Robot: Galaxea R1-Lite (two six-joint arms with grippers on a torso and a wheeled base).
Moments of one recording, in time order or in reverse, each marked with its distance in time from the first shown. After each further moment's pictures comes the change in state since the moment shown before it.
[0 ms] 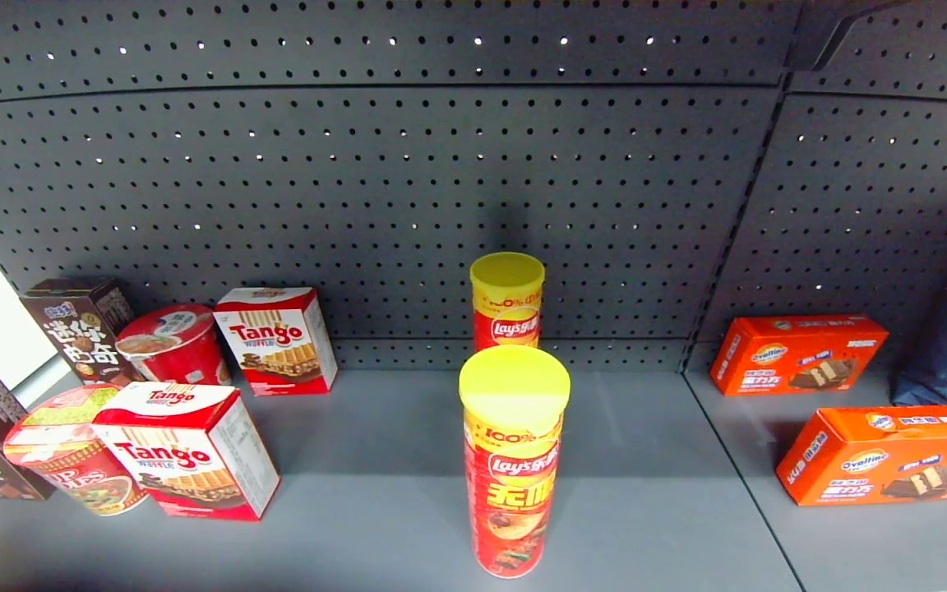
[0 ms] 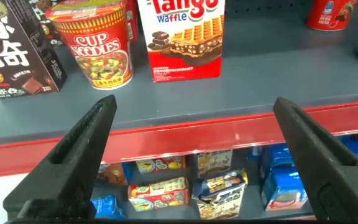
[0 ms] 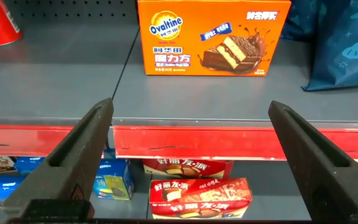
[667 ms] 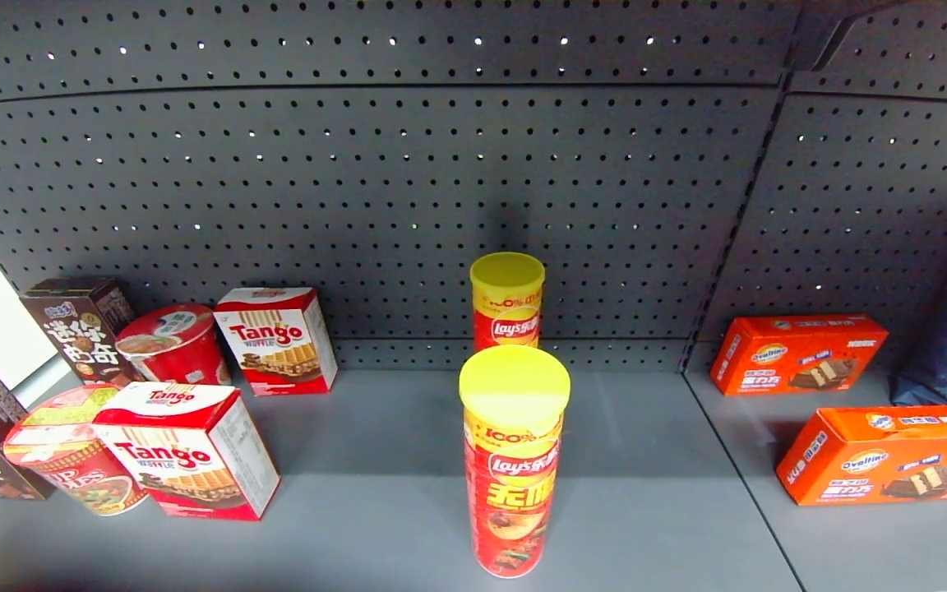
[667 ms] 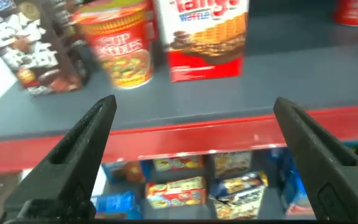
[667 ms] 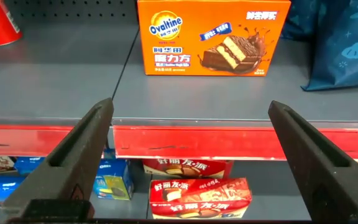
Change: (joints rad) left arm -0.001 0.000 0.000 -0.002 0.056 0.045; right arm 0.000 0.000 0.000 0.000 0.000 -0.001
